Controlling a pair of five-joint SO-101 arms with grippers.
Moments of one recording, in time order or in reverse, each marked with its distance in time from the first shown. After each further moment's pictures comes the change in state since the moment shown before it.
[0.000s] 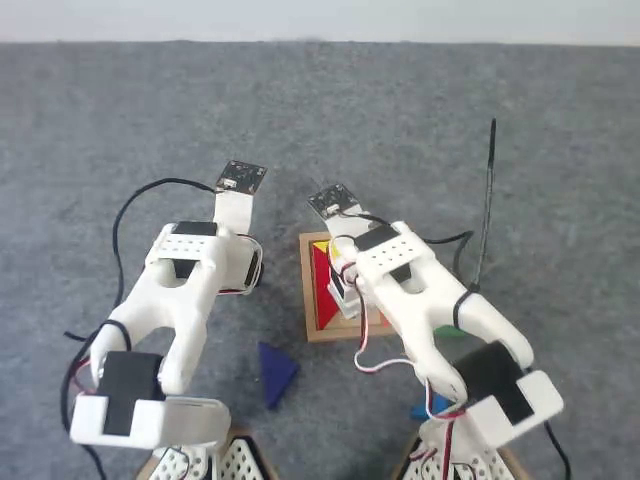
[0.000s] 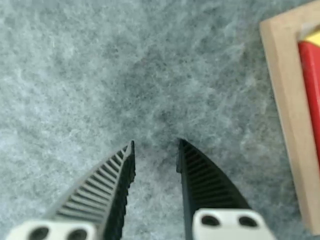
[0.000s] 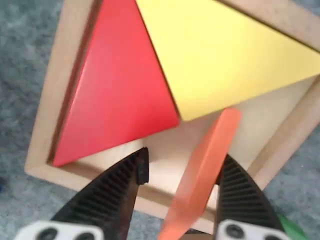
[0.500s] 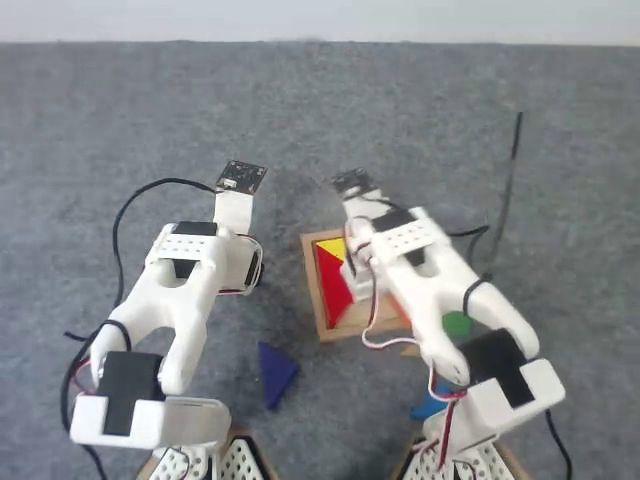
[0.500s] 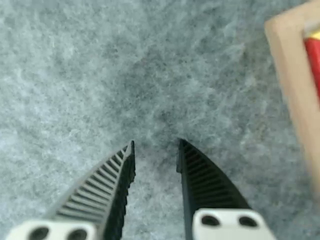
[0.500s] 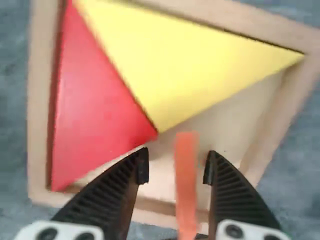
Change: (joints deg) left arm 0.0 0.0 0.0 0.0 0.0; right arm 6.3 3.5 -4.3 0.4 0.1
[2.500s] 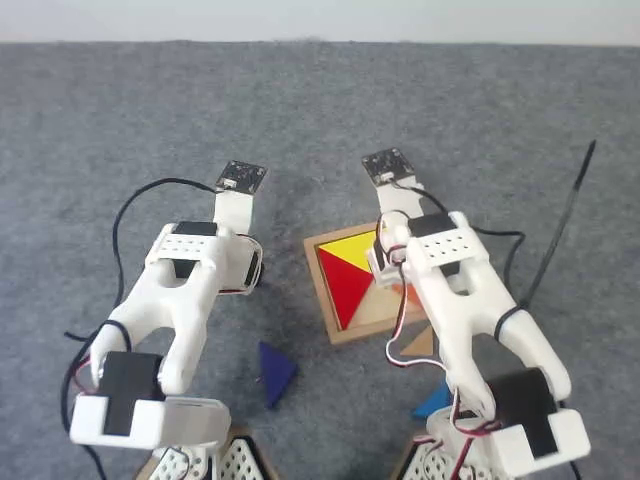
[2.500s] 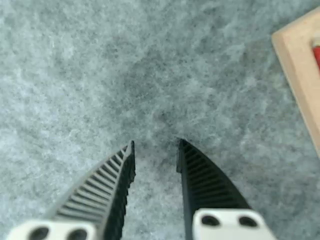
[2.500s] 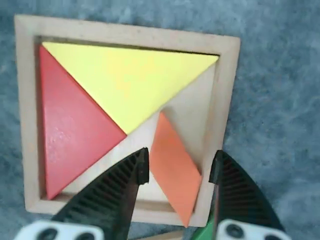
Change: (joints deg) left arm 0.0 0.0 0.0 0.0 0.0; right arm 5.5 -13.9 6.0 -3.1 3.4
